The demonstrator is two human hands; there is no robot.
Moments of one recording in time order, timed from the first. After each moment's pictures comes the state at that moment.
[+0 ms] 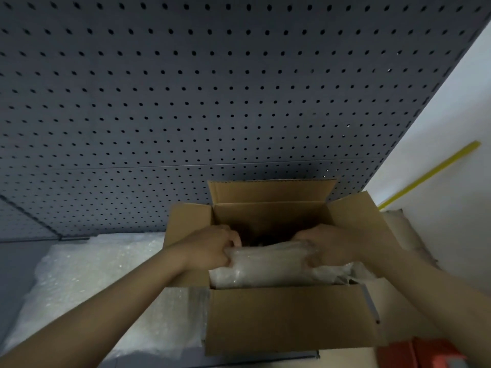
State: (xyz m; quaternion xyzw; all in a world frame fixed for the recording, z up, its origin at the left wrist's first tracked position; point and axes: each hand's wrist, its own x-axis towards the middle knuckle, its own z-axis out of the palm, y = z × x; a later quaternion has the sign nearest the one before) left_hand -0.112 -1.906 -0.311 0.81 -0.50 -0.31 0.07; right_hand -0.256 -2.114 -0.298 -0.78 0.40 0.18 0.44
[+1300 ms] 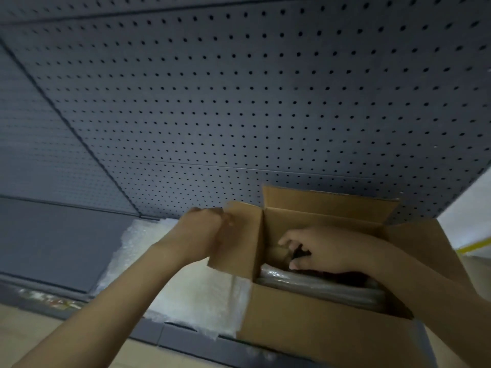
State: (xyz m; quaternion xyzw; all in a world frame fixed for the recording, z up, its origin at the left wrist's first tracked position) left_hand -0.117 -1.826 -0.248 0.92 -0.38 -0.07 -0.06; right_hand -0.223 -2.048 -0.247 -0.94 -0.04 0.25 0.23
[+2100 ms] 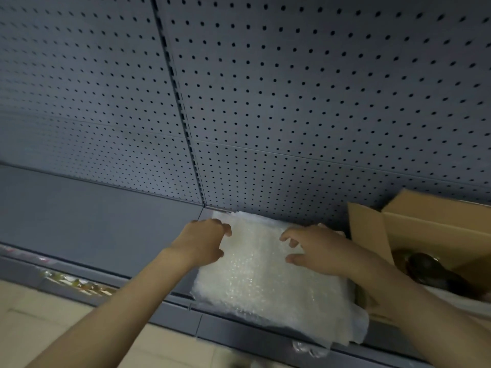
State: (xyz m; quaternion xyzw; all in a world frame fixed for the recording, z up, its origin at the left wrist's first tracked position) left_hand 0.014 -1.570 -0.303 0.92 -0.33 -0.20 -0.03; right_hand -0.086 -1.795 -0.287 -0.96 0.02 0.23 0.18
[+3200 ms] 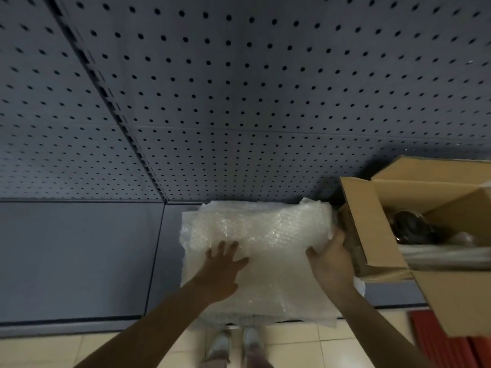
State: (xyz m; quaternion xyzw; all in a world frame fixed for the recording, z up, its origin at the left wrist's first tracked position) left_hand 0.031 -1.606 -0.458 0.81 -0.50 -0.30 -0.07; right_hand -0.098 -1.786 -0.403 -0.77 0.55 -0.04 0.32
